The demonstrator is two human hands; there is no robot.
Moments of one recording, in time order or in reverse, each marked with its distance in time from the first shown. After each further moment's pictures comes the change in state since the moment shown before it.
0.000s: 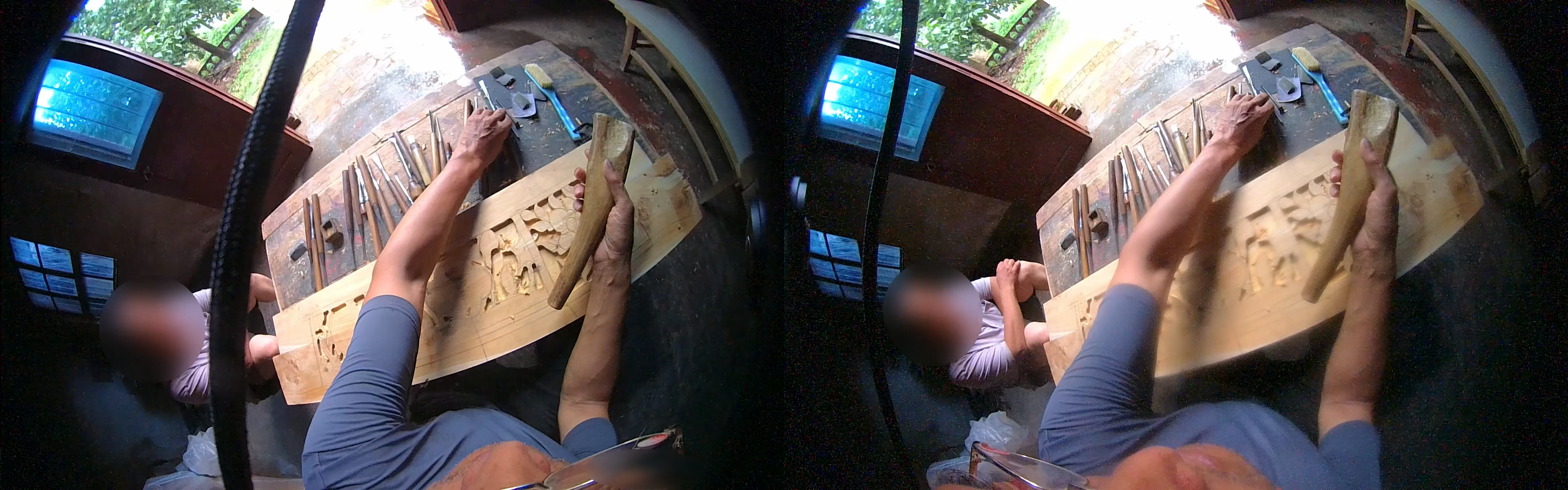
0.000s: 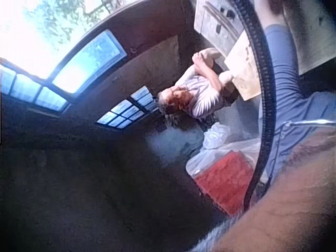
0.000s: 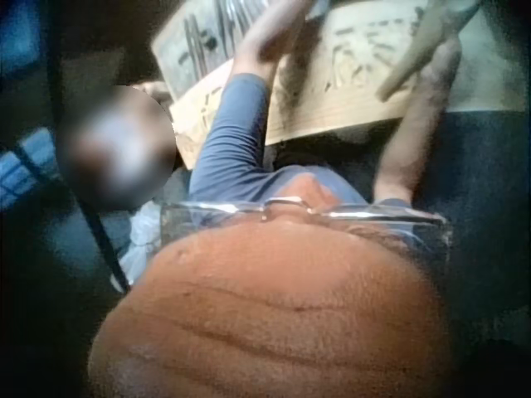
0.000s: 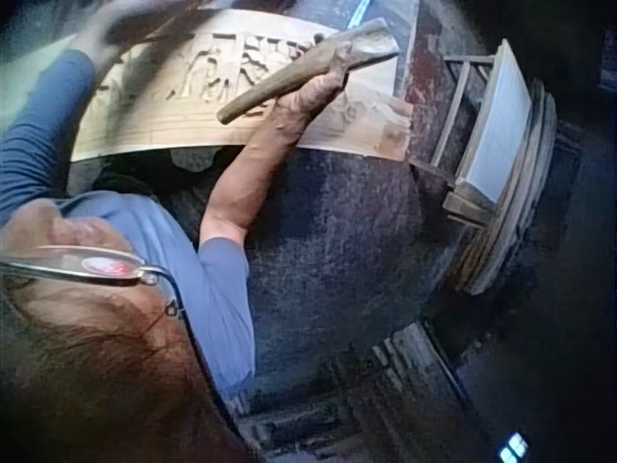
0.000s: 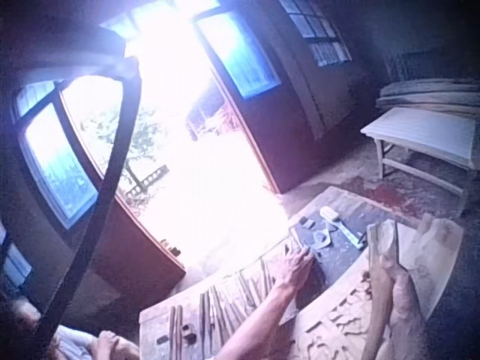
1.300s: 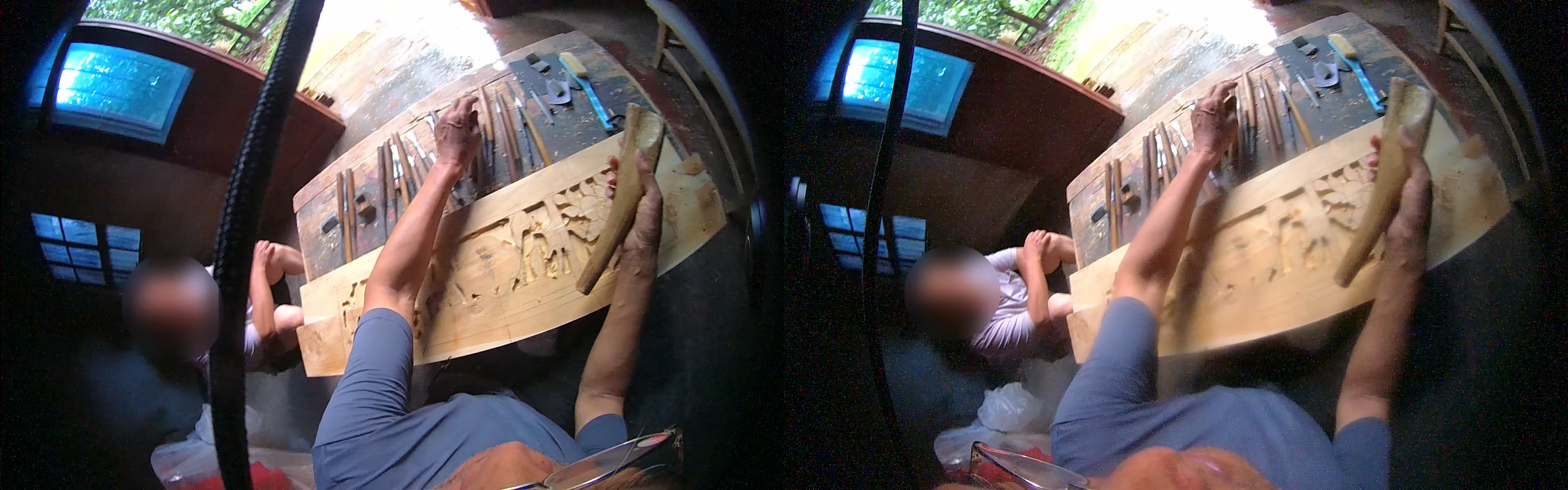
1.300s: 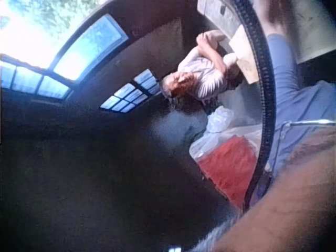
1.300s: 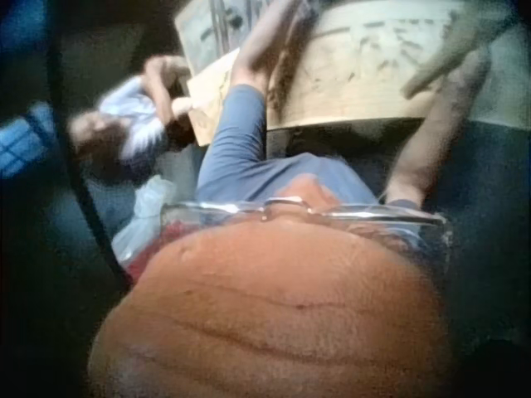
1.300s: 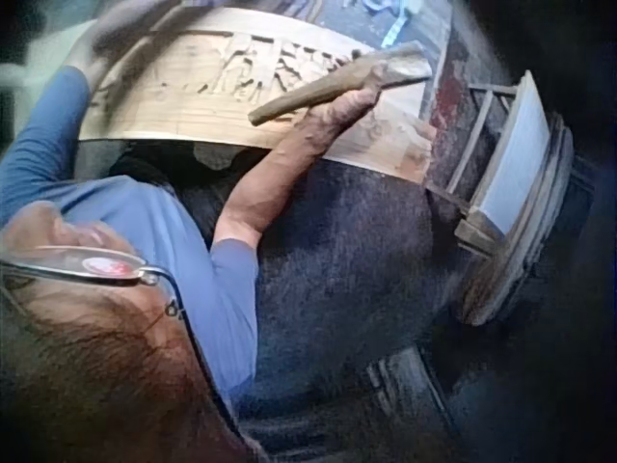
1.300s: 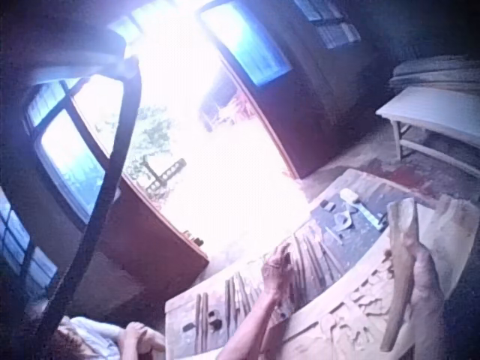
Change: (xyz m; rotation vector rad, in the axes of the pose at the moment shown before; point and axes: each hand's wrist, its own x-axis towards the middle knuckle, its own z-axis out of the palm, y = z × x) left_hand -0.099 -0.026 -0.056 -0.368 0.403 -0.537; right_hand 0.004 0.006 -0.009 -0.139 0.050 -0.040
